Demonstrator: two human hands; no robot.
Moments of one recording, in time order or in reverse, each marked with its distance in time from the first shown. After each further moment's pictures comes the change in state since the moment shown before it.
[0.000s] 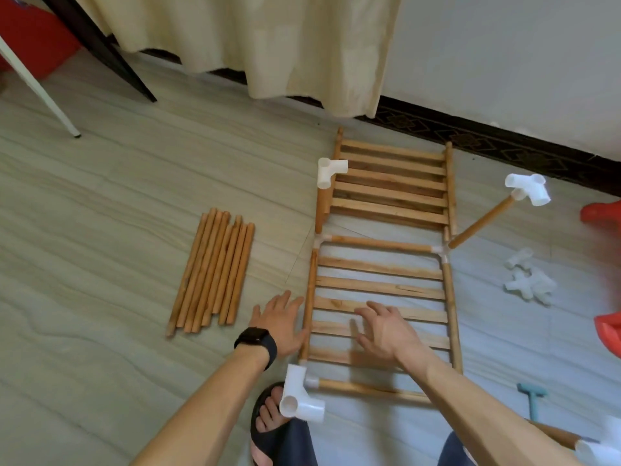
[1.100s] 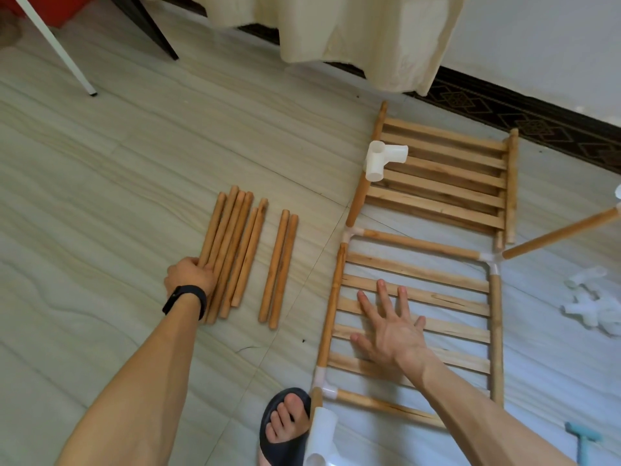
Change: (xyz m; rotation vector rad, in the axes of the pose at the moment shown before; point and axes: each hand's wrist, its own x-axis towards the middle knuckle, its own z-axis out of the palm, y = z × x) left_hand 0.059 -0.184 -0.030 -0.637 0.534 -0.824; right_hand 0.055 -0.028 0.015 -0.172 -0.136 0.038
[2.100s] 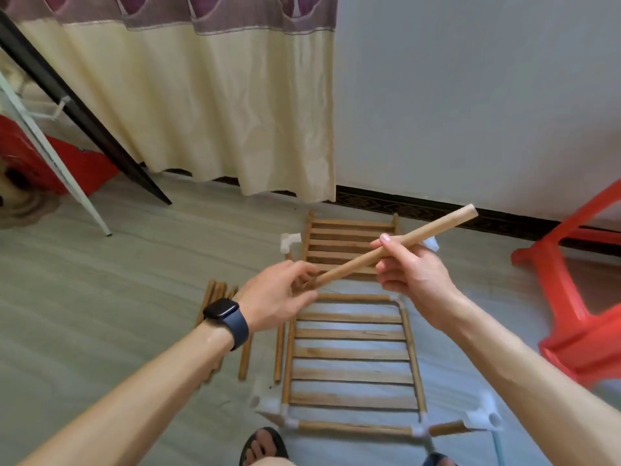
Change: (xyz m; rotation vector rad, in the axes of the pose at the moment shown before) left_hand -0.321 0.159 -0.134 0.160 -0.213 1.378; right_hand -0.281 0.092 -0.168 1.660 0.674 -0.418
